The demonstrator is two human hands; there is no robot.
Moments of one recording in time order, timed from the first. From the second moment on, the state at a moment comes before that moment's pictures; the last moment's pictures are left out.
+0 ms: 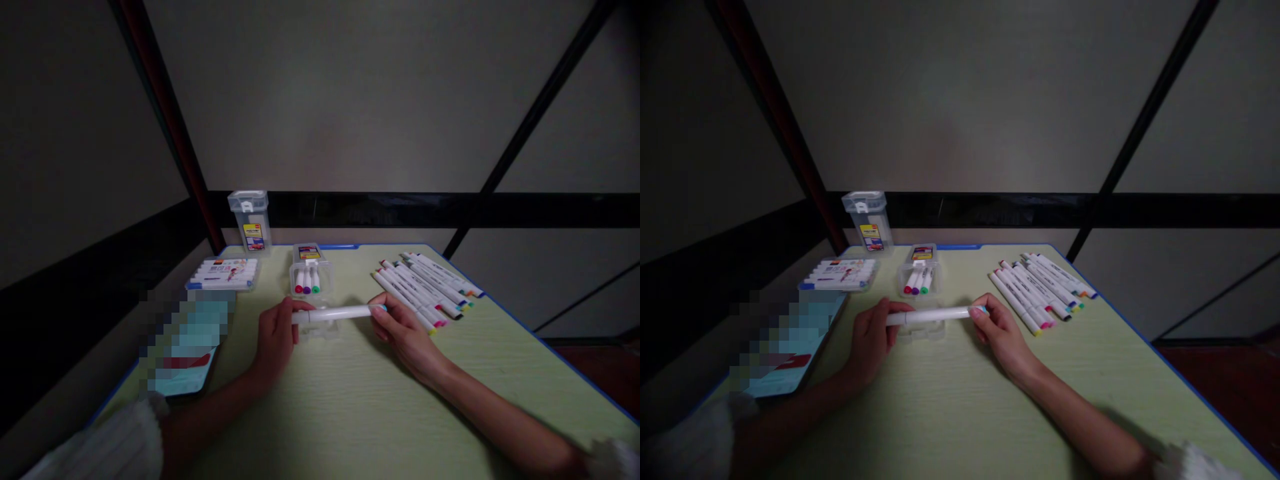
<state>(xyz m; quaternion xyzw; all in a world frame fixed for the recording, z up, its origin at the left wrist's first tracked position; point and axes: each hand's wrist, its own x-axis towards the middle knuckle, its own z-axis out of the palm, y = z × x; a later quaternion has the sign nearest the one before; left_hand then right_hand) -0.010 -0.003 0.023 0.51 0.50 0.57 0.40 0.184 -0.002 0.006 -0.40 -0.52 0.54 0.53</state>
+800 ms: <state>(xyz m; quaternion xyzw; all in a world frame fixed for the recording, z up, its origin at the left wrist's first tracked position) -0.010 -0.002 0.020 0.53 0.49 0.57 0.40 0.182 -0.002 0.012 -0.41 -0.52 0.51 0.55</state>
